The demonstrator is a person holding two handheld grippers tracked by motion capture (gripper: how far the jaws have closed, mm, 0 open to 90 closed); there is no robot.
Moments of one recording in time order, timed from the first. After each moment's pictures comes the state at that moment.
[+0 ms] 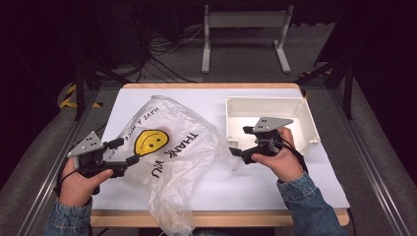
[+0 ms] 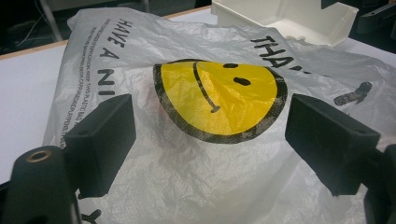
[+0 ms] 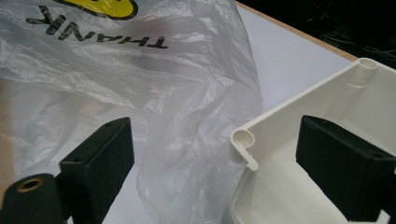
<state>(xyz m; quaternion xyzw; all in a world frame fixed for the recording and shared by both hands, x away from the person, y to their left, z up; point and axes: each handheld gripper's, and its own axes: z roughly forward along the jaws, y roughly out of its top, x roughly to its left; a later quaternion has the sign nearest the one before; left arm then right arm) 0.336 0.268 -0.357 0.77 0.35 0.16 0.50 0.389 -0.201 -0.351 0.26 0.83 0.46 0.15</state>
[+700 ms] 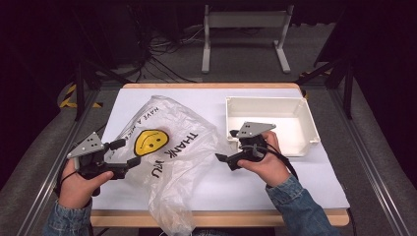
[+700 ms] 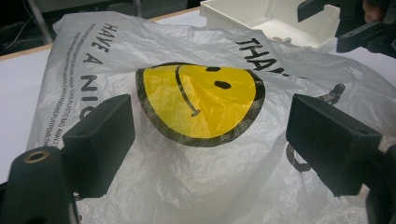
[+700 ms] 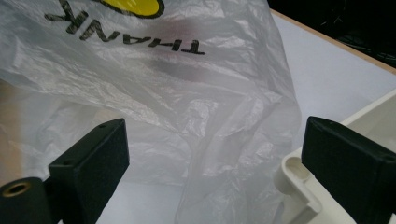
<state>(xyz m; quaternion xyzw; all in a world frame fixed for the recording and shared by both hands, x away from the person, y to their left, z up) 0.331 0.263 -0.352 0.78 0.34 0.15 0.51 0.383 -0.160 -0.362 0.24 0.84 0.46 0.15</state>
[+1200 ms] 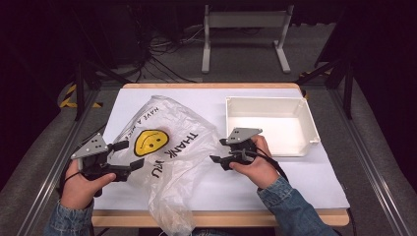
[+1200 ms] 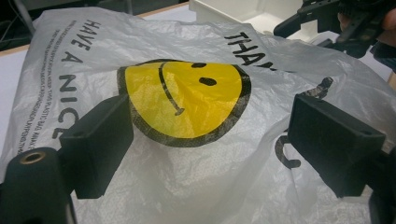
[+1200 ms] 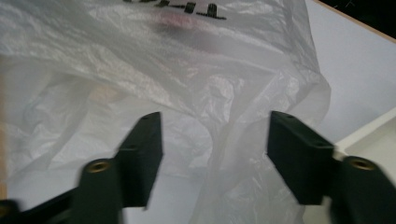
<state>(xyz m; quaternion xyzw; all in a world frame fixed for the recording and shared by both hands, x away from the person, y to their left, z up) 0.331 0.256 -0.354 0.79 0.32 0.14 0.50 0.384 -0.145 -0.381 0.23 0.86 0.43 0.15</state>
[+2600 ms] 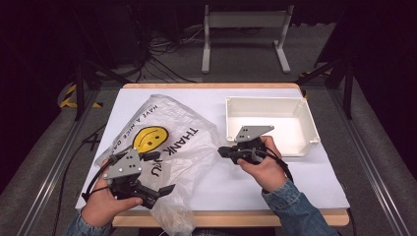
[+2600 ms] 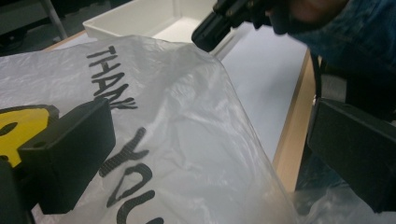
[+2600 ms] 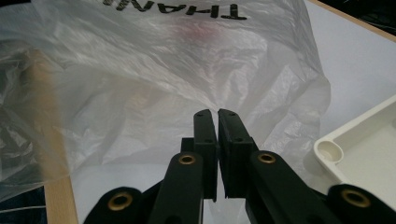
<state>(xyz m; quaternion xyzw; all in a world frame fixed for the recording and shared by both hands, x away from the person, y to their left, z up) 0.294 0.175 -0.342 0.84 0.19 0.12 0.50 0.365 -0.158 -0.348 0.25 0.86 0.44 0.11</state>
